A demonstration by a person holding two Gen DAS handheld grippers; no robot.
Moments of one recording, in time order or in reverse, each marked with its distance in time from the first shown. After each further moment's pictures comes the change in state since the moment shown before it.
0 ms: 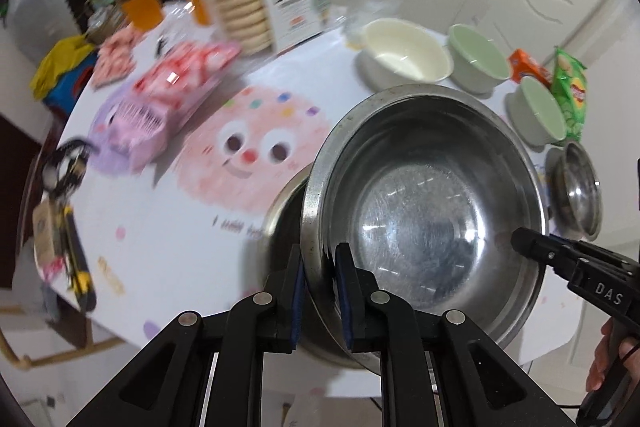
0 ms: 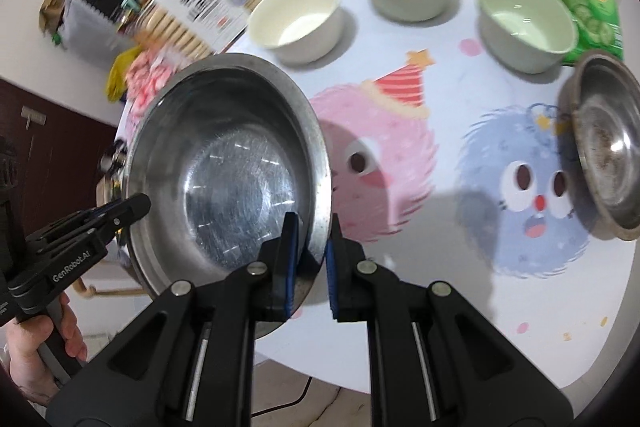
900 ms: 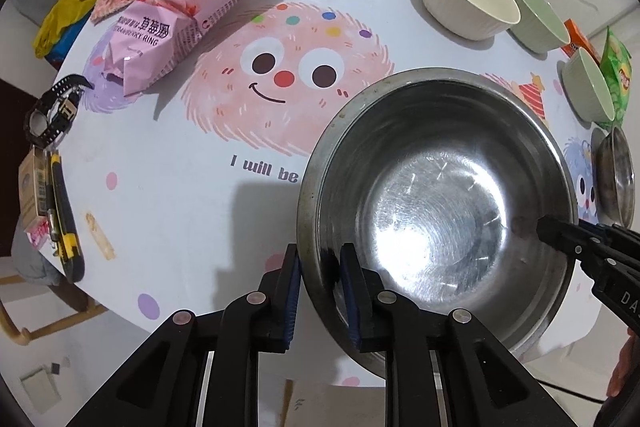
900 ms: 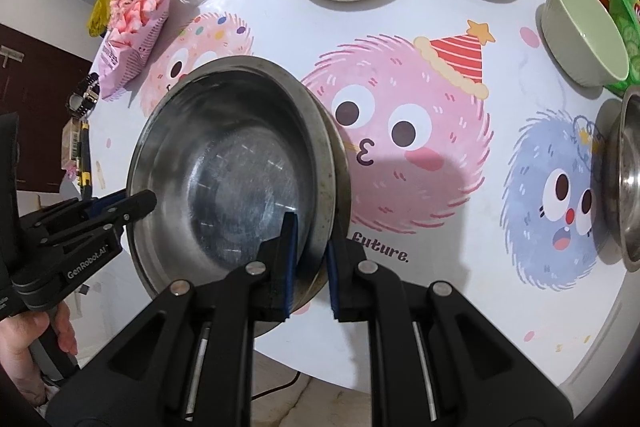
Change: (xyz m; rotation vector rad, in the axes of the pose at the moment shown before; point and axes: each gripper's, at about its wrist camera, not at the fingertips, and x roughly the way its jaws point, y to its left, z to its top) left arm 0.058 0.025 -0.008 -0.038 0.173 0.039; right arm 0.051 0.032 0.001 -0.117 0.166 -0.124
